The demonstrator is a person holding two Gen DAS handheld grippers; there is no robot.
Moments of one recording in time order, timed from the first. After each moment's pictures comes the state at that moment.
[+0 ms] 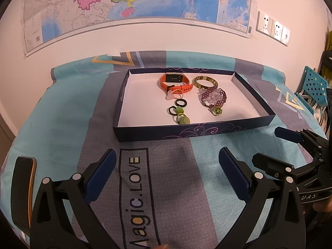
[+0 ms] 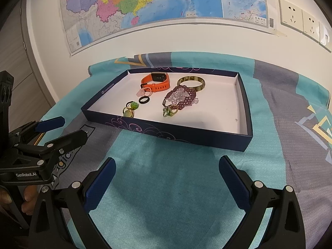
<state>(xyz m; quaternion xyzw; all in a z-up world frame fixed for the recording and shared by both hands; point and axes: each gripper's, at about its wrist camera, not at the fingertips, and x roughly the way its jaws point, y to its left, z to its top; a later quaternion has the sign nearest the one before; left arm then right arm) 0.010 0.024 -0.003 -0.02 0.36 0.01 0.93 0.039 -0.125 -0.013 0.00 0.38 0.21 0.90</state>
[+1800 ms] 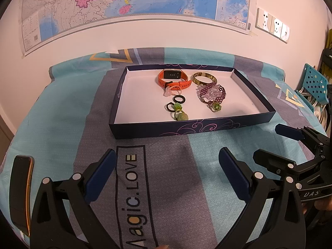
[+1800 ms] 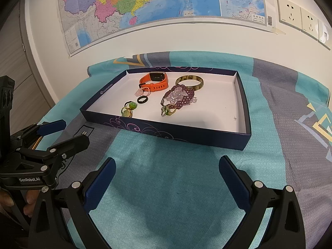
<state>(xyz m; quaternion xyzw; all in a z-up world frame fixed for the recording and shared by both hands) 0.011 0.019 -0.008 -0.02 0.37 0.01 0.93 0.040 -0.125 -0.014 0.00 0.39 0.21 0.90</state>
